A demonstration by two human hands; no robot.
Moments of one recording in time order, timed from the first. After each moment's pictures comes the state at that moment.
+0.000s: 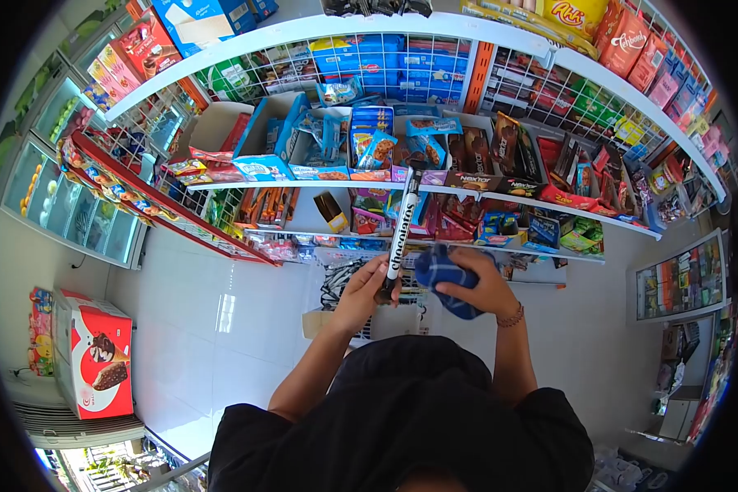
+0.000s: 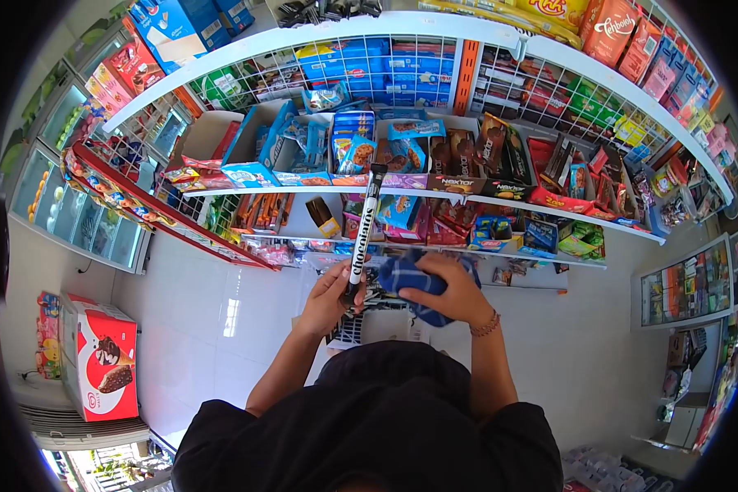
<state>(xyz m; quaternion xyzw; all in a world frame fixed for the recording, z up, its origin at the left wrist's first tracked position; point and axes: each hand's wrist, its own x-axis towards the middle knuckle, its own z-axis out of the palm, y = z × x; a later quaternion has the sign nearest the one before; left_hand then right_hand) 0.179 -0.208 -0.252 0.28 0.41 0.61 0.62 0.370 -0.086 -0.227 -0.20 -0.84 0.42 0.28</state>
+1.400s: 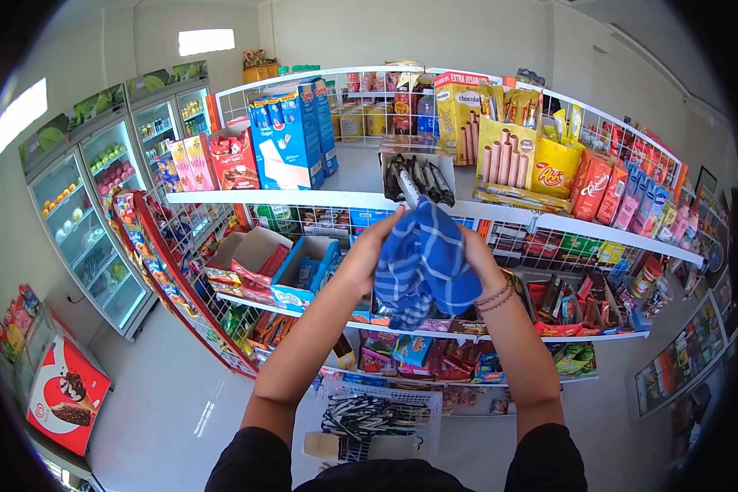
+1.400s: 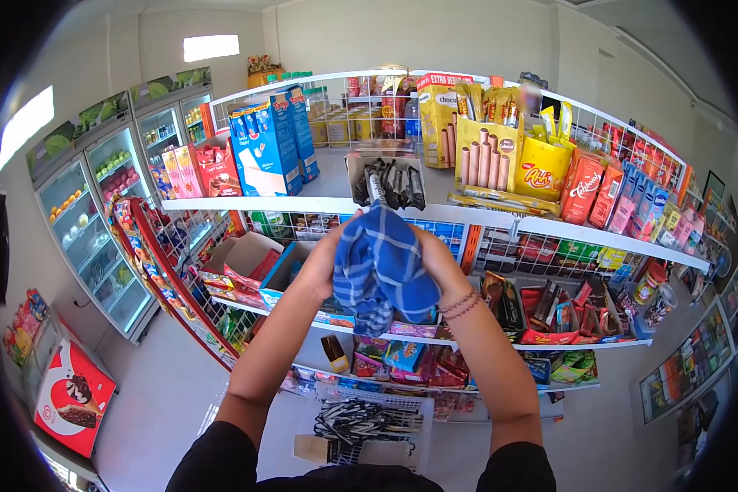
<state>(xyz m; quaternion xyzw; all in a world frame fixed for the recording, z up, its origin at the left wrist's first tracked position) 0.095 -0.092 -0.028 0.33 0.35 0.67 0.57 0.238 -0.008 -0.034 -0.12 -0.52 0.78 0.33</state>
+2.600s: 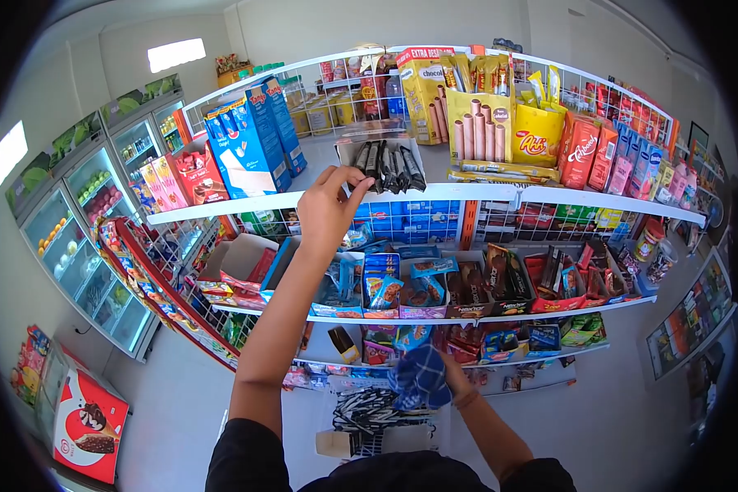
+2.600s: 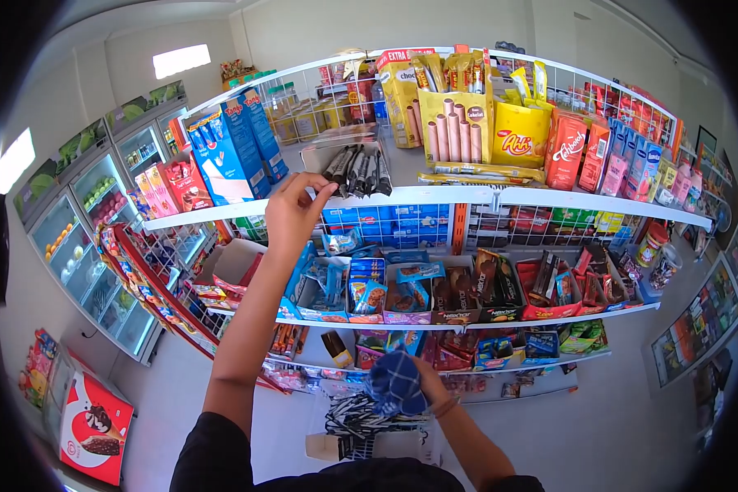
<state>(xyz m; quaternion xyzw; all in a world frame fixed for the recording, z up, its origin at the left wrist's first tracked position) 0.069 -0.047 -0.014 0.60 0.56 0.51 -0.26 0.301 -0.062 -0.288 -0.17 -0.32 0.90 0.23</state>
